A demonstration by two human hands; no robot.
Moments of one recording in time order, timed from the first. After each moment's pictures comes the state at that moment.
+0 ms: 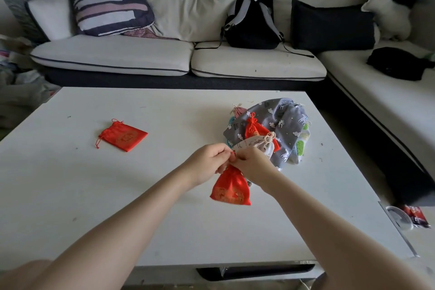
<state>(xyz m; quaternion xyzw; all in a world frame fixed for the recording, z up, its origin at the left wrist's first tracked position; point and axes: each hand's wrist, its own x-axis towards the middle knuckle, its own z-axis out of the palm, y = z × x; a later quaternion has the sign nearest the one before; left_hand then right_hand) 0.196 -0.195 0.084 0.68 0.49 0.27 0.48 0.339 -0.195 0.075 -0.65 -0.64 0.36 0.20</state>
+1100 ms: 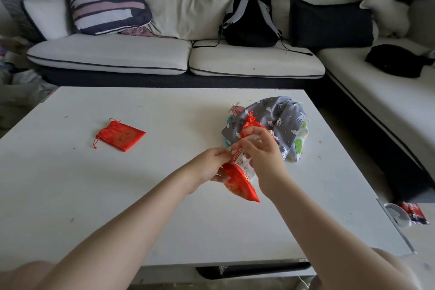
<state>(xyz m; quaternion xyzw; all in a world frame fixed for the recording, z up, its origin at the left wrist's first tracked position) 0.210 -0.192 0.078 0.56 0.50 0.25 0.61 0.343 -0.210 0.089 -0.53 -0.45 0.48 0.54</state>
